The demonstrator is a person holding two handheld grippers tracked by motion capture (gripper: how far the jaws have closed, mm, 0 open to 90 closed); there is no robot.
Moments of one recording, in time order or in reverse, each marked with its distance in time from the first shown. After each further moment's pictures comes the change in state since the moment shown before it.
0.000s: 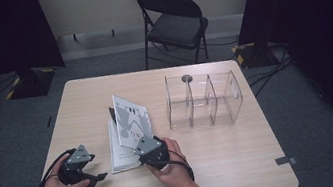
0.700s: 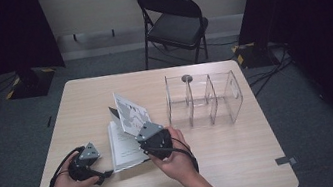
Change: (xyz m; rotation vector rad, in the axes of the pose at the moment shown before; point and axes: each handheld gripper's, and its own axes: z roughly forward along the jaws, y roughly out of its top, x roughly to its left) left arm 0.000 0.008 0.028 0.054 0.038 -0.015; right arm -0.027 0.027 -0.023 0.079 0.028 0.062
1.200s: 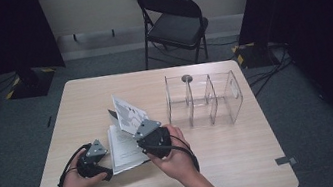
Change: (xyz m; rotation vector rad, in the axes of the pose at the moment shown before) left arm -0.005 0.013 0.015 -0.062 0.008 -0.005; right arm -0.001 0.013 -0.012 0.028 0.027 0.001
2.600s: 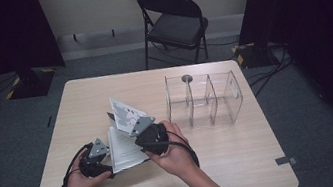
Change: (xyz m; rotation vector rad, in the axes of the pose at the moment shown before) left arm -0.011 0.010 -0.005 -0.051 0.063 -0.012; right arm -0.004 0.013 -0.002 0.048 0.029 -0.053
